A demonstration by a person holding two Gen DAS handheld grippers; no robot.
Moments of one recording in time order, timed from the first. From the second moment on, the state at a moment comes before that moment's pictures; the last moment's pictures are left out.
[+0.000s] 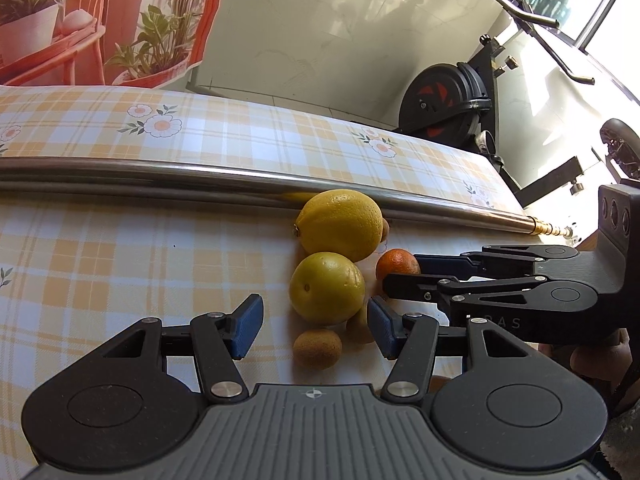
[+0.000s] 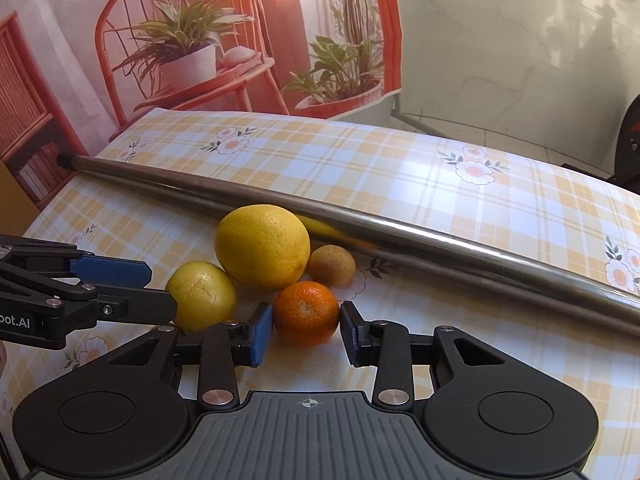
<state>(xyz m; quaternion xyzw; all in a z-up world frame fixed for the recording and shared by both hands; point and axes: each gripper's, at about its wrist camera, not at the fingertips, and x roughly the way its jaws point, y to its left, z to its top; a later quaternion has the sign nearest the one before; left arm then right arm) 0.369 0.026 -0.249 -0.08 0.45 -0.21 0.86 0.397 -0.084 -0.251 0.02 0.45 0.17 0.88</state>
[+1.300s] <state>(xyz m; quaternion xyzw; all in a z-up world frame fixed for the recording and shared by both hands) 0.256 0.031 -0.200 -0.04 0.38 -0.21 0.90 0.271 -0.118 -0.206 0.11 0.40 0.14 0.90</state>
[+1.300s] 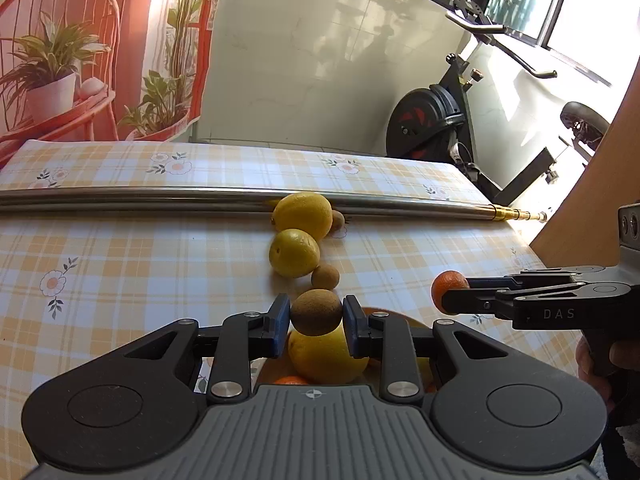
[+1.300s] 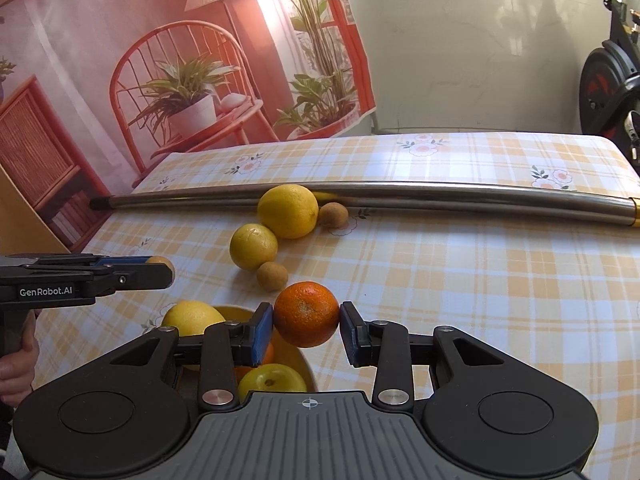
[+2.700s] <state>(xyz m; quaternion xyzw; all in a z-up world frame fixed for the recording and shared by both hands) 0.196 0.029 -0.243 0.01 0.47 -0.20 0.86 0.190 -0.061 -0.229 0.03 0.49 0.18 0.85</state>
